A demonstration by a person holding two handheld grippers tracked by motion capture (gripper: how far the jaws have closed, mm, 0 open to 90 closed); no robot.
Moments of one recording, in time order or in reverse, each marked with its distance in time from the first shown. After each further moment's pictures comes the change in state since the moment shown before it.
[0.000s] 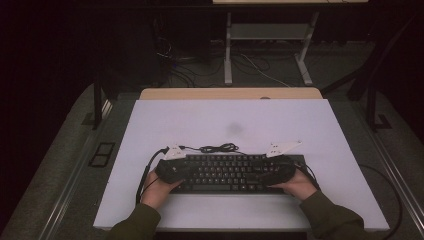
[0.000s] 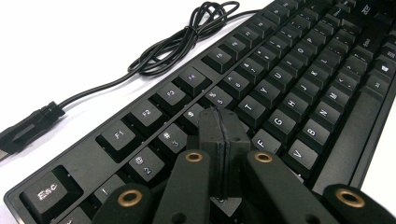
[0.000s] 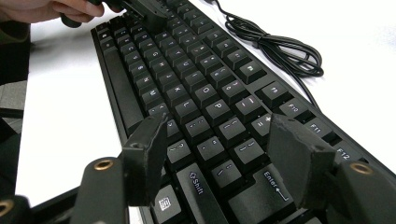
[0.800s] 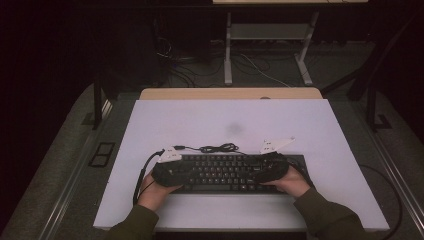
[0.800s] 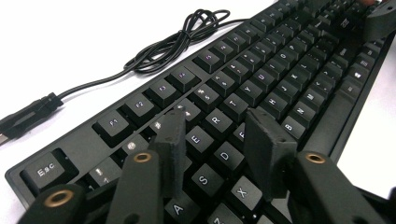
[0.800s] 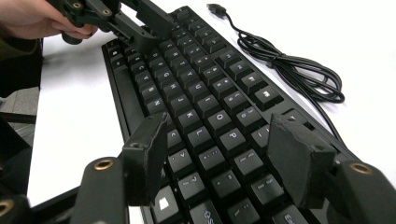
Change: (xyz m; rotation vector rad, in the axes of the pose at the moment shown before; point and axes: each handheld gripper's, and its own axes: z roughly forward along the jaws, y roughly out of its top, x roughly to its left) left arm -0.005 -0.006 -0.013 -0.042 -0.017 -0.050; right arm 0.004 0.015 0.013 -0.015 0.036 0.001
